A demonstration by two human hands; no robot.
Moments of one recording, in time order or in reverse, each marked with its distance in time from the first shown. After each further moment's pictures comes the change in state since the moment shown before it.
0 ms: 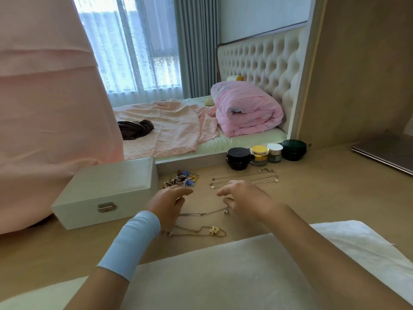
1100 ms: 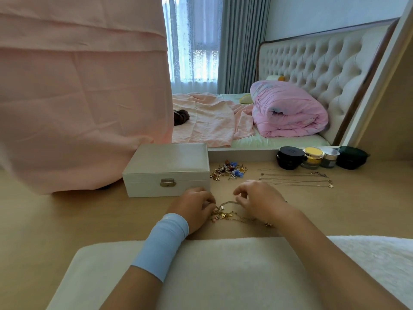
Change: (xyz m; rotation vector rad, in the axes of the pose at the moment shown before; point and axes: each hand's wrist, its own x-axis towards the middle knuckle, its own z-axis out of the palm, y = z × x) left_hand -0.066 -0.065 -0.015 -0.006 0.073 -0.037; right_hand 0.031 -0.088 0.052 -0.044 0.081 -0.116
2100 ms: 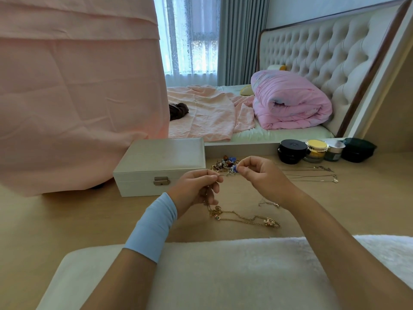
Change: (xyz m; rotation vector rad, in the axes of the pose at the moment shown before) left_hand 0.028 0.013 -0.020 -1.207 -0.236 -0.179; right_hand 0.020 0.017 -0.015 0.835 0.138 0.027
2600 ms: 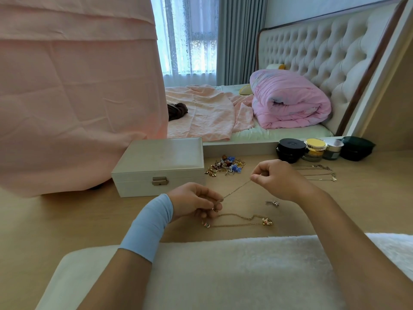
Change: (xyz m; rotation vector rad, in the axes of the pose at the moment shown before) left_hand 0.000 -0.009 -0.010 0.244 -0.108 -0.287; right_hand -0.003 0.009 -0.036 -0.526 -0.033 0.065
